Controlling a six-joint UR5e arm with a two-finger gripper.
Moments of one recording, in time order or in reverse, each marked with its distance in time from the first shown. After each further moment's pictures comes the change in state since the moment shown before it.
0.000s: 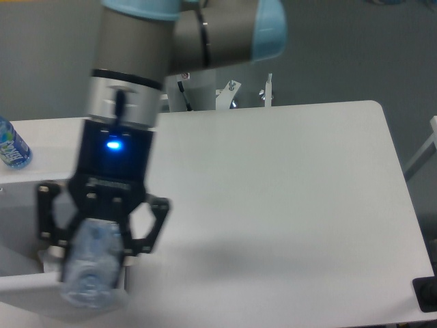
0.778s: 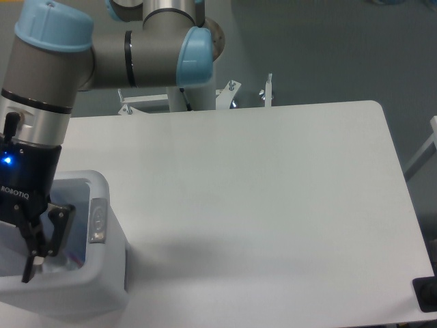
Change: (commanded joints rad) arm -0.046 0.018 -0.094 -0.005 0.012 0.057
